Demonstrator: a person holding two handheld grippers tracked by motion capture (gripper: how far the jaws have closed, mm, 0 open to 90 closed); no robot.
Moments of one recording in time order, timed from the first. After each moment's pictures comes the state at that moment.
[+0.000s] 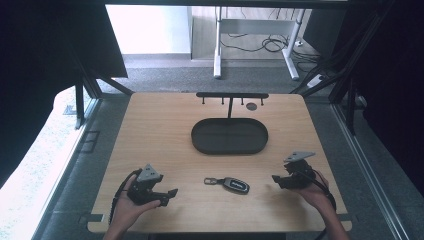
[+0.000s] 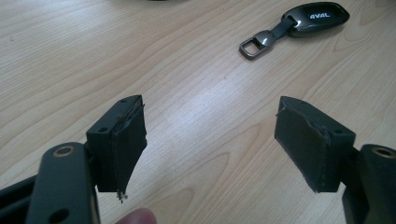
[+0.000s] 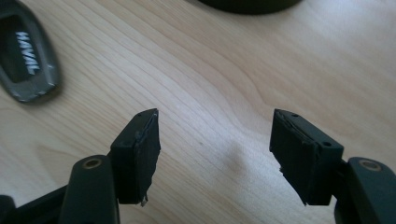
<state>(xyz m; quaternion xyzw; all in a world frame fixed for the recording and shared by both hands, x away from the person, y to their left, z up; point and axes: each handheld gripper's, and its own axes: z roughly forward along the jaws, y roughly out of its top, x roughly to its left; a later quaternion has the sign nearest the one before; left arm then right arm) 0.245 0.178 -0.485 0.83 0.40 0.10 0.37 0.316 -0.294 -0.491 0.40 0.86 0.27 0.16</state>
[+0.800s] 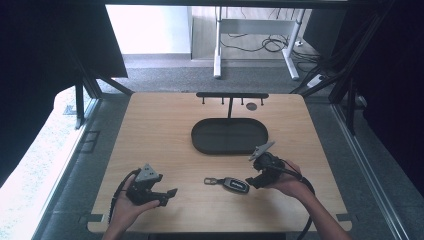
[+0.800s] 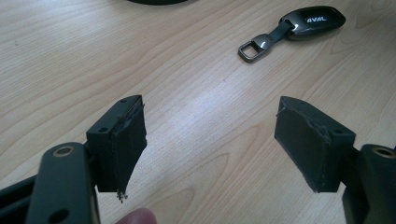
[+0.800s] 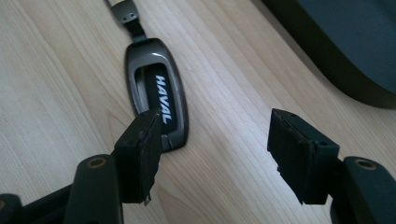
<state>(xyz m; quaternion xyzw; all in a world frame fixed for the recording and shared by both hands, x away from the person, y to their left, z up) 0.245 0.181 -0.483 0.83 0.40 0.10 0.38 0.323 -0.198 -0.458 0.28 0.93 0.21 0.08</state>
